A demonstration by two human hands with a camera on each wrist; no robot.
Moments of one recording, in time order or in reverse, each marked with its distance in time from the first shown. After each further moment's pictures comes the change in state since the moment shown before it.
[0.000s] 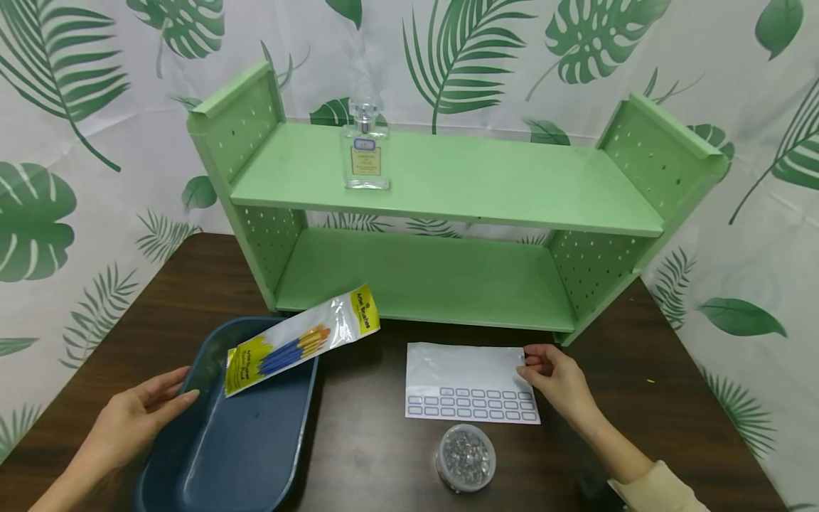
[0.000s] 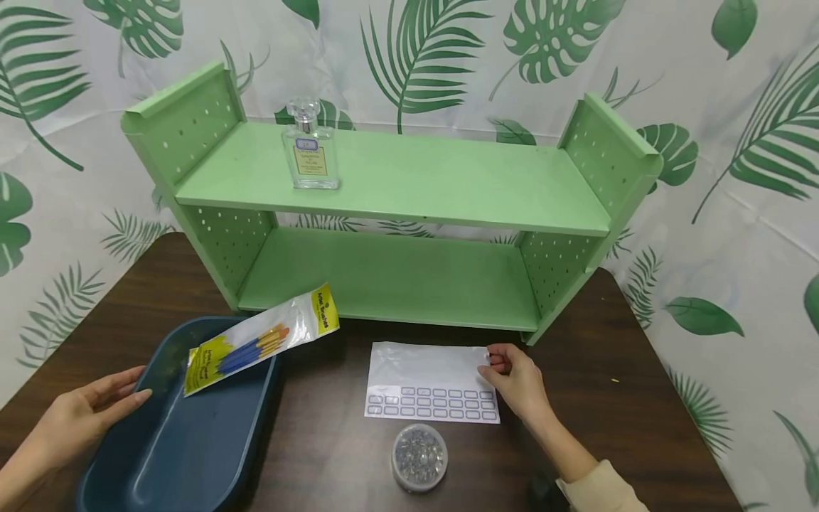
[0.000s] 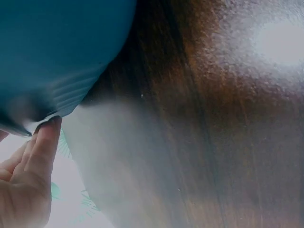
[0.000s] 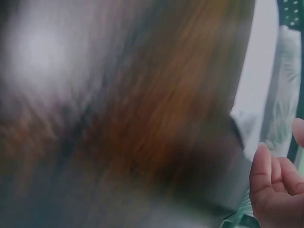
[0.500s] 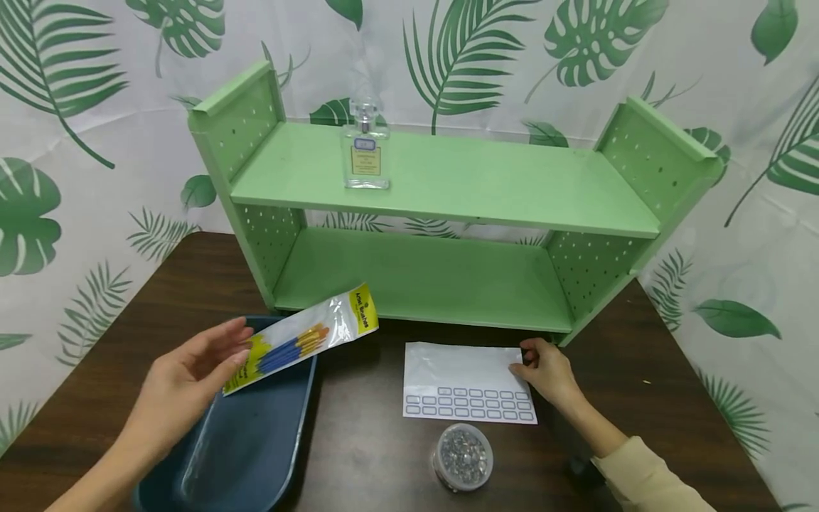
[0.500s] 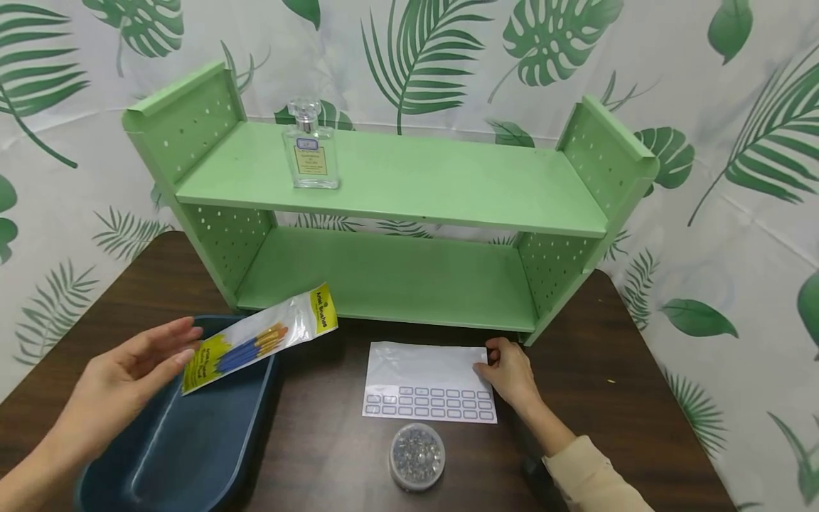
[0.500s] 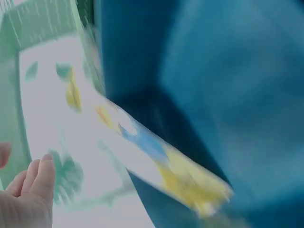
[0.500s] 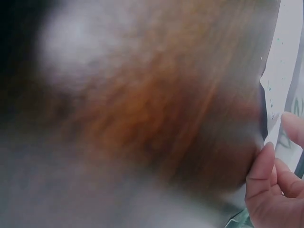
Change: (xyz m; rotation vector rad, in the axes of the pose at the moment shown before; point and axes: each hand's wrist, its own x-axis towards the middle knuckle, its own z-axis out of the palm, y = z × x) left_hand -0.011 0.105 0.017 -0.301 0.170 0.357; right_hand 0.019 0.010 0.006 -0.181 -0.043 0.023
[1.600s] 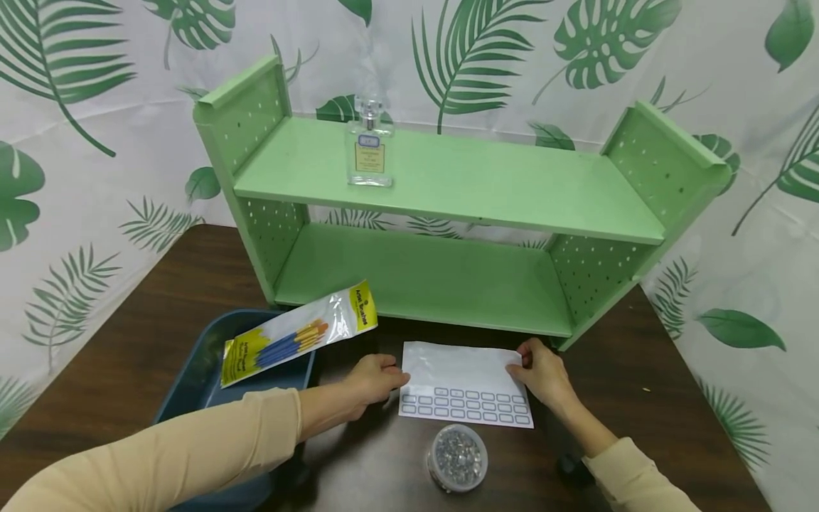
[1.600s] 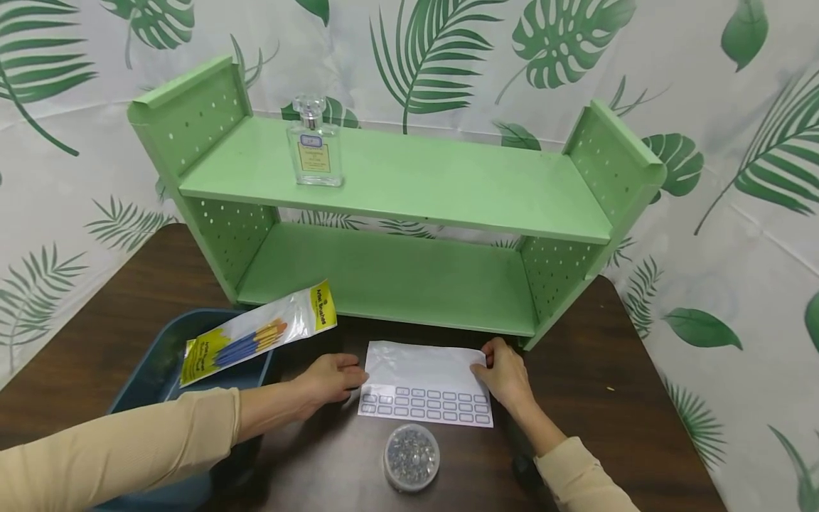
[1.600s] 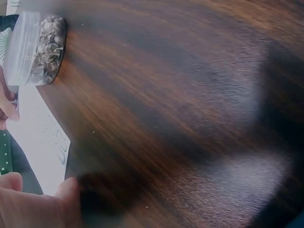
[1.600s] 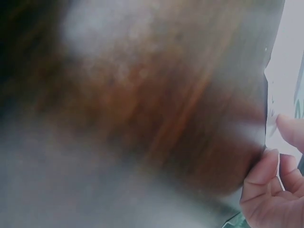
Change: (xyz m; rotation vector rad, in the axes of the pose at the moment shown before) left_hand 0.036 0.035 0.186 -0.266 -0.447 -0.591; right_hand 0.007 -0.005 0.003 -0.072 -0.012 0.047
